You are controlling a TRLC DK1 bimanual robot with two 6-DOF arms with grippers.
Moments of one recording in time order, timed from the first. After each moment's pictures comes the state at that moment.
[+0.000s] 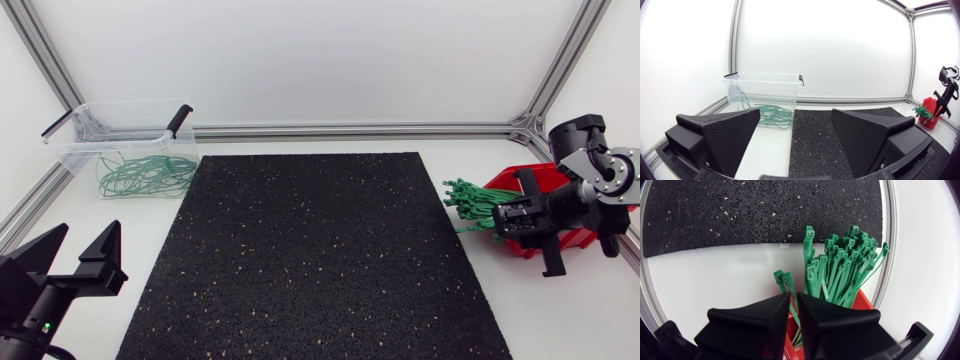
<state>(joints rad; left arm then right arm) 0.01 0.06 0.02 -0.01 -0.01 -0.05 -0.15 1.42 0.78 -0.51 0.05 -1.73</state>
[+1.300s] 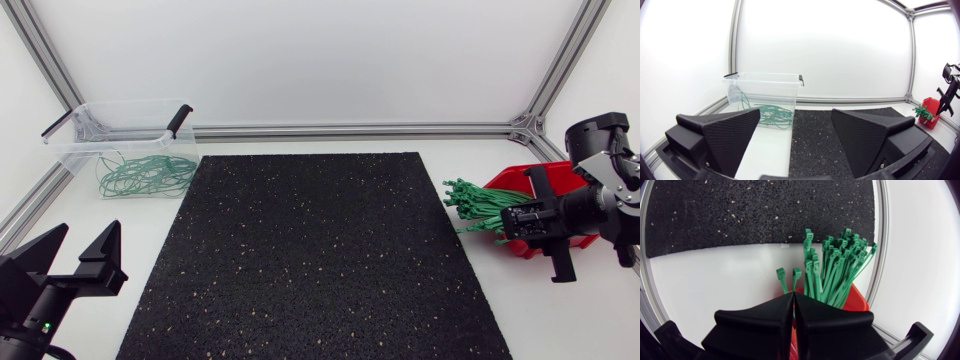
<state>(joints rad) 0.01 0.06 0.02 -0.01 -0.01 -0.05 -0.15 1.30 0.73 -0.53 0.04 -1.73</state>
